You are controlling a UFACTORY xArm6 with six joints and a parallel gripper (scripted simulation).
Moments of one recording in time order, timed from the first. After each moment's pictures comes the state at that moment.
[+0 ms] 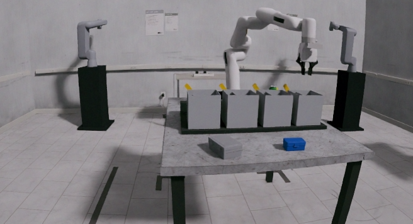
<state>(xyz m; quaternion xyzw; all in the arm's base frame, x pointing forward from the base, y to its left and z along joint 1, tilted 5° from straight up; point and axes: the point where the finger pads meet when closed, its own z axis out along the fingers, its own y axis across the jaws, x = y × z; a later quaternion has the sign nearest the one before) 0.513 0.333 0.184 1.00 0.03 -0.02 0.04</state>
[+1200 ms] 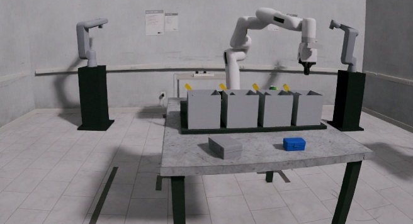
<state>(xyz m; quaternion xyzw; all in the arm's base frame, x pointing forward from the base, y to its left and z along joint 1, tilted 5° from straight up) 0.513 0.333 0.184 1.00 0.03 -0.02 0.04</state>
